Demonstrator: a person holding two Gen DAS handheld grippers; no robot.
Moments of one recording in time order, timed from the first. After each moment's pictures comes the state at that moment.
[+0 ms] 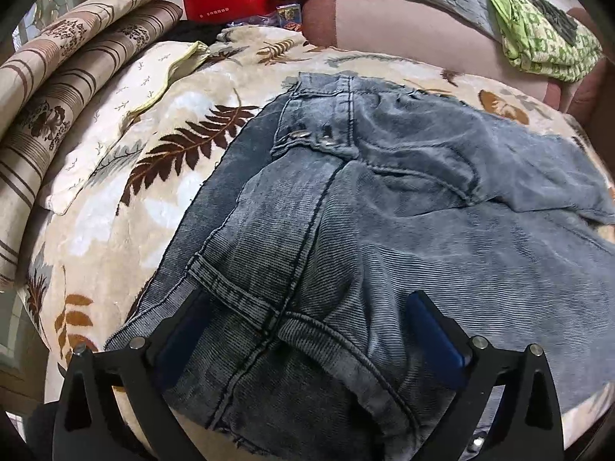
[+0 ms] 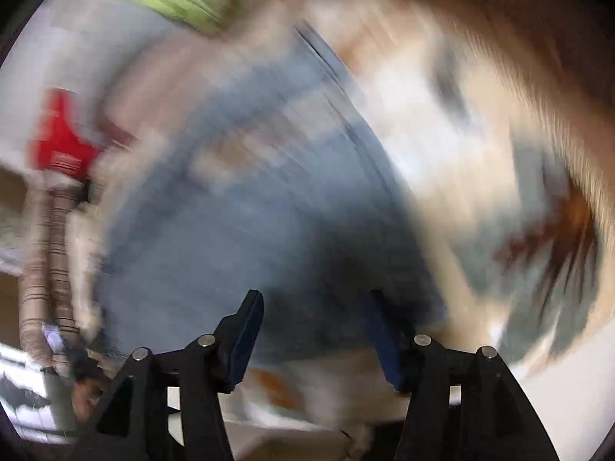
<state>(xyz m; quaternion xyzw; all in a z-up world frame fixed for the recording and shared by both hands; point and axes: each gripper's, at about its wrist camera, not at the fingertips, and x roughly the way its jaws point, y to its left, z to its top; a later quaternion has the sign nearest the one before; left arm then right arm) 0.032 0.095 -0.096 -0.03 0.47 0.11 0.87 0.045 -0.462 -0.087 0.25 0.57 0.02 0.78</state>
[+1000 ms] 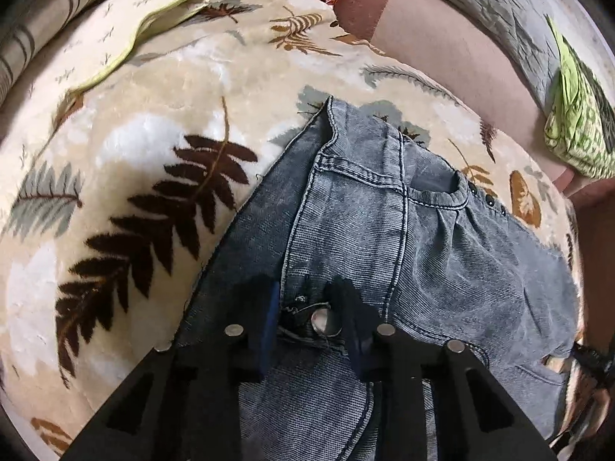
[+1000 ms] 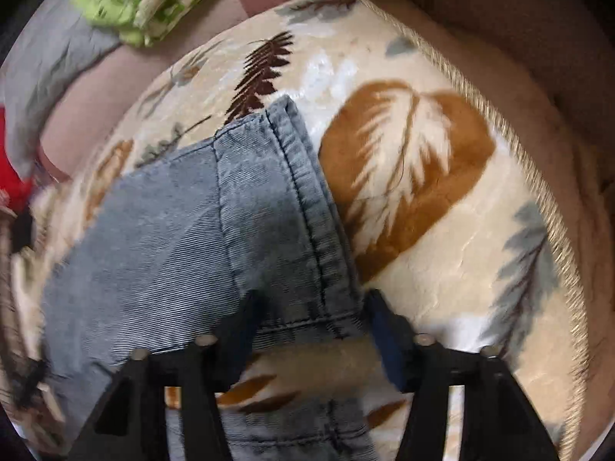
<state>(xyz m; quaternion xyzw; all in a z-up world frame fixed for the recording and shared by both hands) 0.175 0.171 -0.095 -0.18 0.53 0.07 0.82 0.227 -0.476 -0.076 0.14 0.58 -0.06 0.80</state>
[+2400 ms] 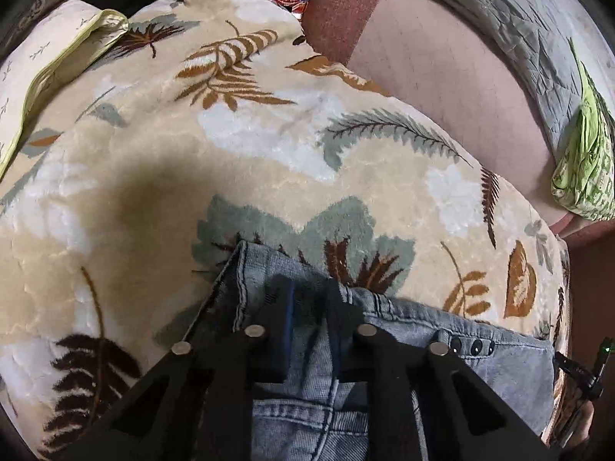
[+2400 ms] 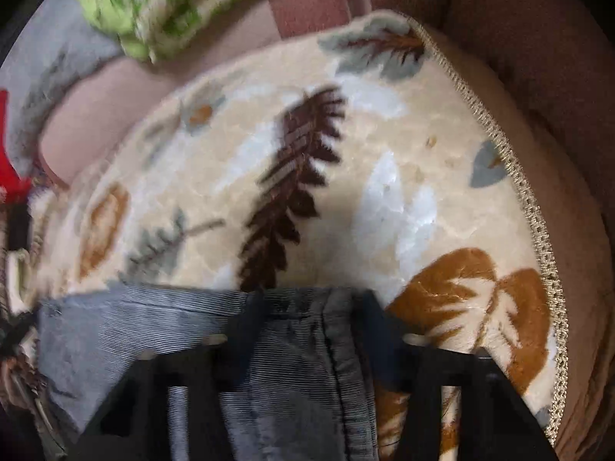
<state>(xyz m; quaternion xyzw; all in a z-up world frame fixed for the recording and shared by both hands) 0.320 0.170 -0.097 -0.21 0.52 0.04 0.83 0.343 -0.483 -0.070 0.11 0.57 -0.02 0.81</state>
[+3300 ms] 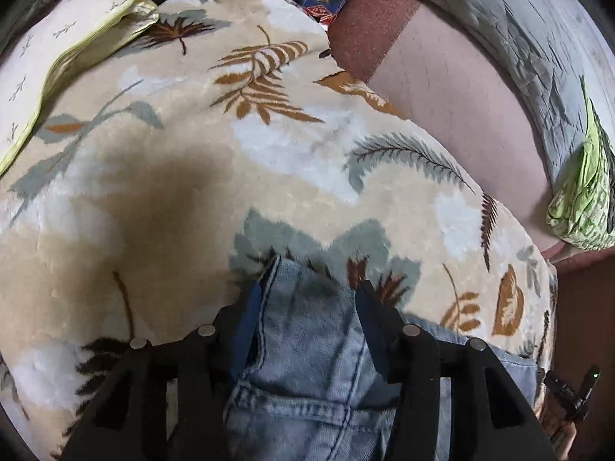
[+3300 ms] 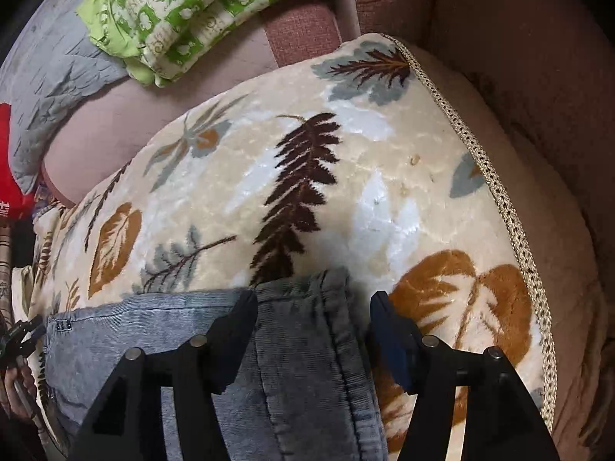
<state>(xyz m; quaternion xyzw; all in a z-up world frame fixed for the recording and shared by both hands) 0.316 0.198 -0.092 -0.25 0.51 0.04 0.82 0.330 -0.483 -0.045 0.13 0.54 -0.03 0.83</state>
